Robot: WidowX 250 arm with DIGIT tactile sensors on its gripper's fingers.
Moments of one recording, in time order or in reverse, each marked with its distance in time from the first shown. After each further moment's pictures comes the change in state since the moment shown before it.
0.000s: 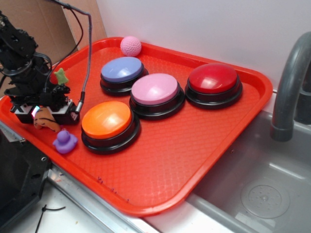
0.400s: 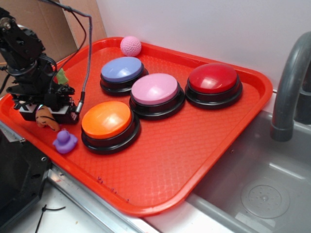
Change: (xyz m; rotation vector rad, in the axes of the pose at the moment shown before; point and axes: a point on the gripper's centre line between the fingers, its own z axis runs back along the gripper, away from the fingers) arm -0.005 -0.006 0.005 0.097 0.011 -0.034
